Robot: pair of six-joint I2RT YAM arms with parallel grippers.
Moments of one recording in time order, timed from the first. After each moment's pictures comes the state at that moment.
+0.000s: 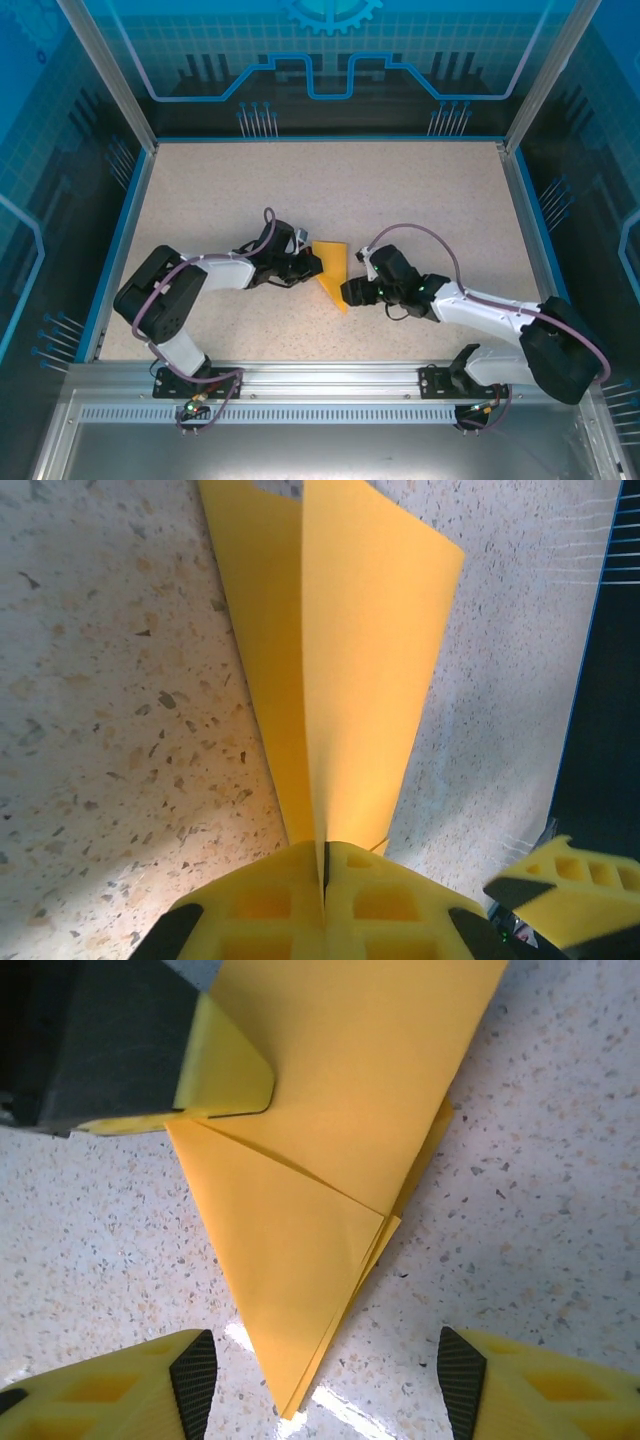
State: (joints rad) left arm -0.52 1.67 0.71 0.15 0.50 -0.95; right arm 0.77 1.24 0.55 -0.13 -0.08 0.46
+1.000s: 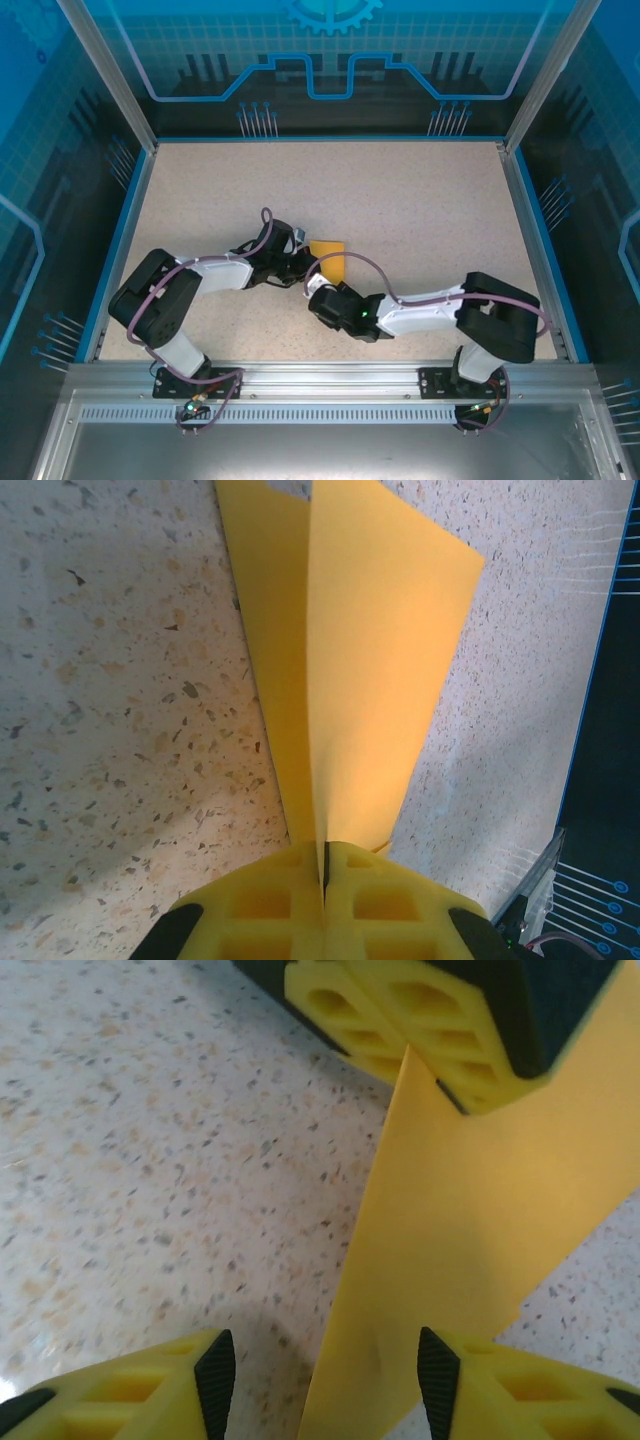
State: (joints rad) left arm -0.52 1.64 0.71 0.10 0.48 -0.96; right arm 1.18 1.64 0.75 -0.13 0.52 0.14
